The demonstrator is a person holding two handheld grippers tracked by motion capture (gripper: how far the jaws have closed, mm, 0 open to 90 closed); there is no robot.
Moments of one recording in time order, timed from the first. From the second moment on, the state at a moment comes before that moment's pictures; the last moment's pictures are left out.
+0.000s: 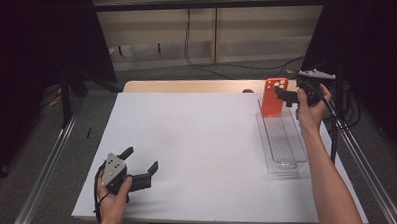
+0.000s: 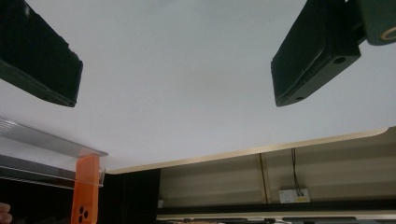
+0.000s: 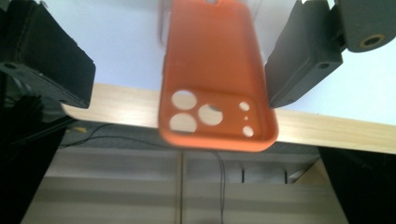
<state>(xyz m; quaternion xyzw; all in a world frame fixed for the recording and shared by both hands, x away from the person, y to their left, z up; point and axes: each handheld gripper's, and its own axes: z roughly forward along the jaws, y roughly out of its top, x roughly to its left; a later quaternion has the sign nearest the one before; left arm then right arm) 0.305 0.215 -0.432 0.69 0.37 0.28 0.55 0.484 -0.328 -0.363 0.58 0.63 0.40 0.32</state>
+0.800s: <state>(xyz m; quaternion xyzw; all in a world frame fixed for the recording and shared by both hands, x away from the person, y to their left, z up) 0.302 0.221 -0.430 0.69 0.37 0.28 0.56 0.448 -0.313 -0.357 0.52 0.62 0.44 0.39</state>
